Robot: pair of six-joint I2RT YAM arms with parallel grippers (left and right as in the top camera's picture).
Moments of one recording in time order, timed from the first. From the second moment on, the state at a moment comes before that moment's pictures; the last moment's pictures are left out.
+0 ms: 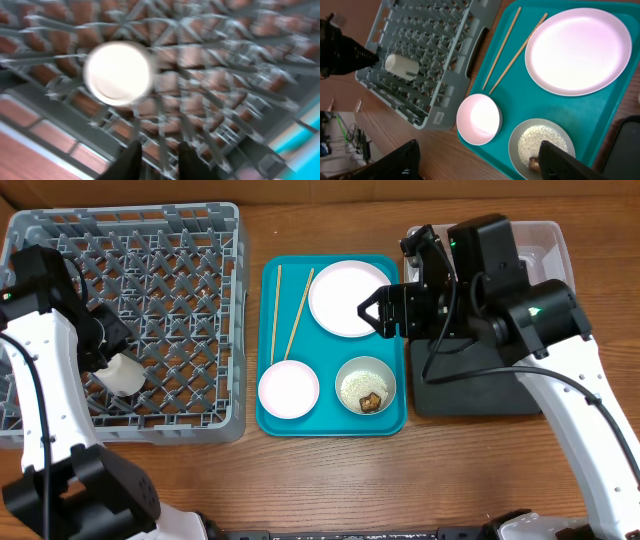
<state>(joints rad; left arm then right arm) 0.43 1.70 1.62 -1.27 0.00 -0.33 0.38 1.50 1.63 -1.02 -0.48 0.25</state>
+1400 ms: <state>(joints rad) 0.36 0.98 1.66 -1.31 0.33 -0.10 0.69 2.13 1.62 -1.11 -0.07 0.70</state>
